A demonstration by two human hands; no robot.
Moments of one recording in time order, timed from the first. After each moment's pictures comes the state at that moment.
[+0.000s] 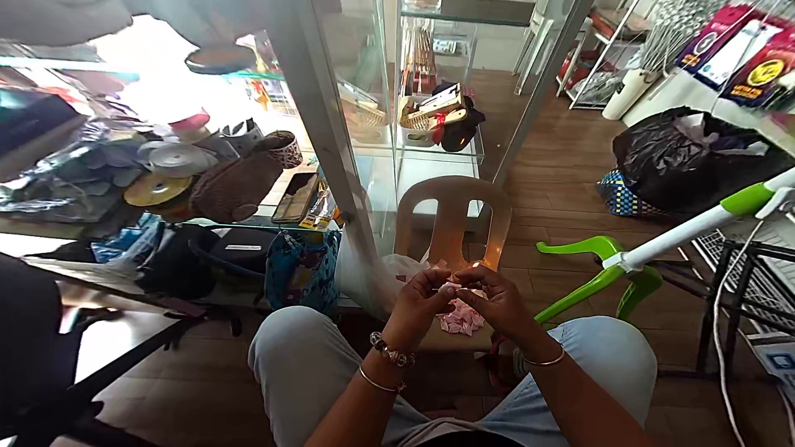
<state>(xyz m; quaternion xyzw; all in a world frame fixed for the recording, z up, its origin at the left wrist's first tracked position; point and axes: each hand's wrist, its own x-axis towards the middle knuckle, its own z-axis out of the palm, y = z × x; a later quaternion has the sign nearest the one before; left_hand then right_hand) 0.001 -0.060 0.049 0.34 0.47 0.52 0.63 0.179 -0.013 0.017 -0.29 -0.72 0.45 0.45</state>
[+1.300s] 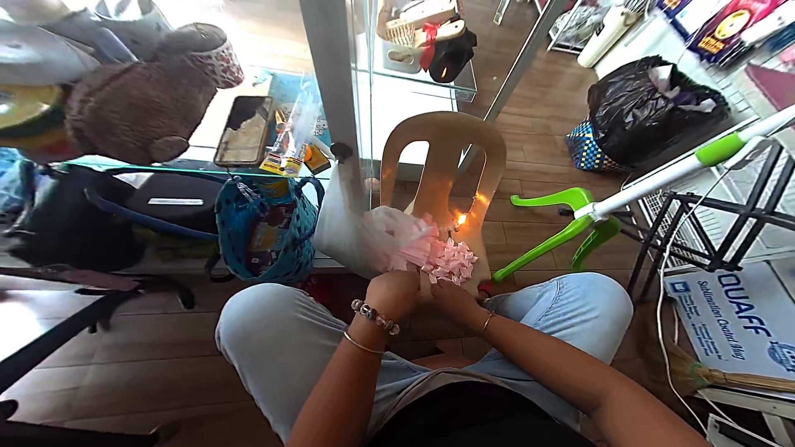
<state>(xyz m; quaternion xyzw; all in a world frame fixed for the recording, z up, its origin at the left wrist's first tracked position) -0.043 -0.058 0.012 0.70 0.58 -0.14 0.40 0.141 -0.052 -0.100 -0.48 -0.81 0.30 -0.16</state>
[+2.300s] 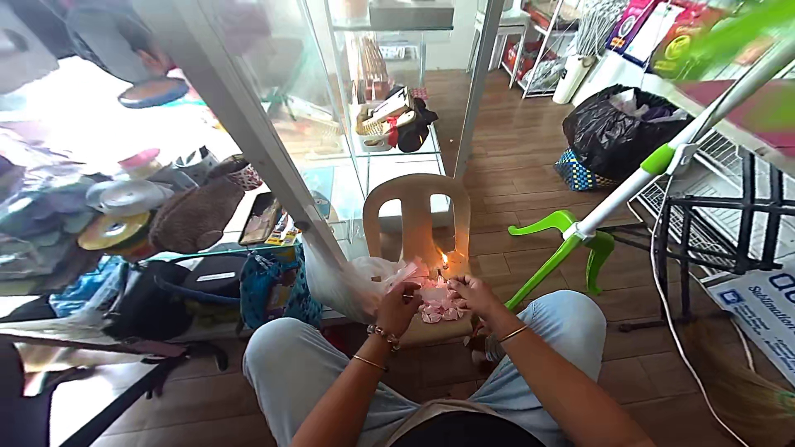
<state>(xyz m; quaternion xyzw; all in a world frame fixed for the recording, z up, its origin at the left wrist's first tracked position) 0.005 -0.046 -0.029 0.54 0.59 0.34 0.49 0.208 -0.018 -0.020 -0.60 -0.45 0.60 0.28</state>
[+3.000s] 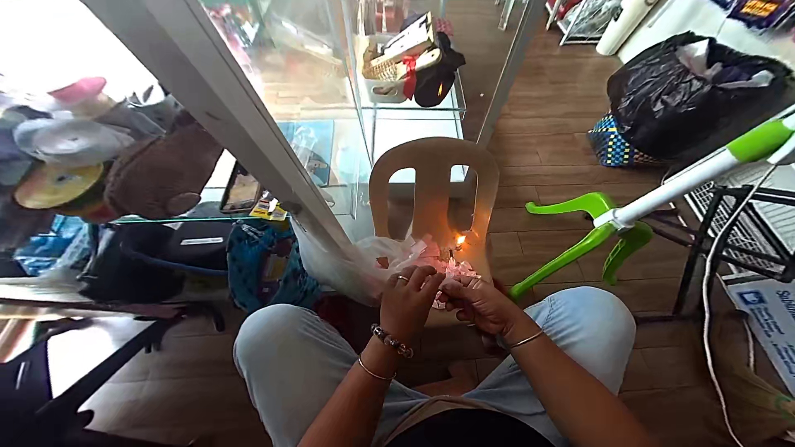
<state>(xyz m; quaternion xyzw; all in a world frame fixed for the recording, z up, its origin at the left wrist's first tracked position) 0.005 -0.047 -0.043 0.79 0.53 0.30 0.01 0.188 -0.018 -0.022 -0.45 -0.29 0.81 0.26</state>
